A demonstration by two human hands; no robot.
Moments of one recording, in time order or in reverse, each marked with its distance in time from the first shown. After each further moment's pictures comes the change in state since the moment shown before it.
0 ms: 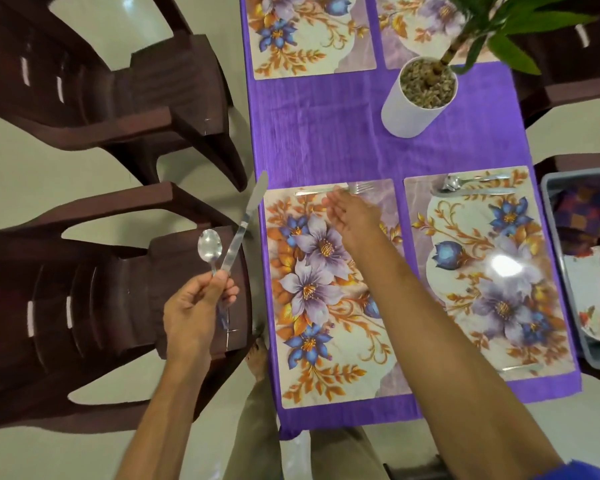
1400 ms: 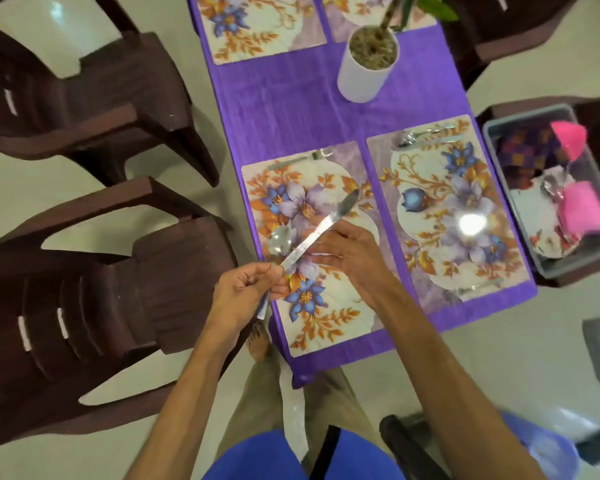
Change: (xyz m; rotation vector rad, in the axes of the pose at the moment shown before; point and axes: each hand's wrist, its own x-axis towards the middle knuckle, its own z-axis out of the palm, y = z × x) left_hand -0.038 -0.018 0.000 0.191 -0.588 -0.085; right_hand -0.173 0.044 -0.087 -0.323 -0.314 -0.171
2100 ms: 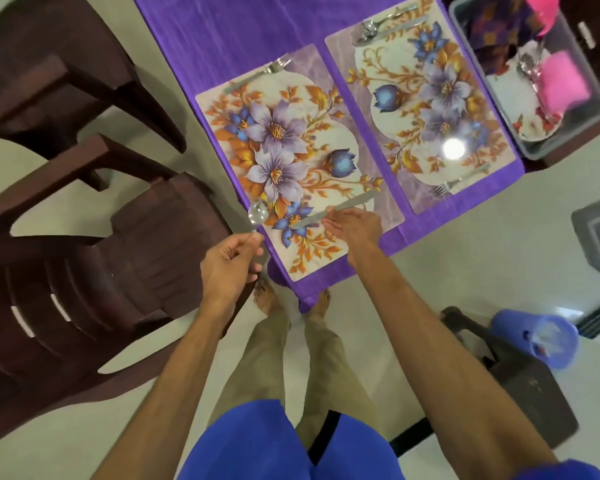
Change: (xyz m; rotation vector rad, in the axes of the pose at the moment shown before) left_hand -0.029 -0.084 -0.021 0.282 0.135 0.012; right_hand -0.034 0.146 -0.031 0.293 0.703 0.154
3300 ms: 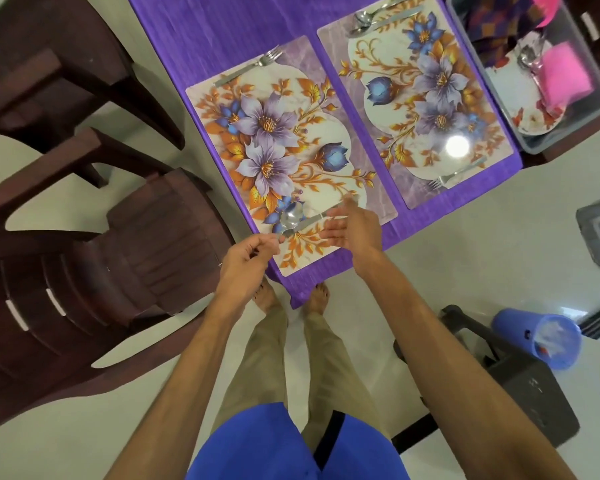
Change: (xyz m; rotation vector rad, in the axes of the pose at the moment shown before) left_hand -0.020 0.002 0.034 0.053 -0.210 -0.019; right_hand -0.017 -0.012 -0.025 -0.320 -0.075 0.013
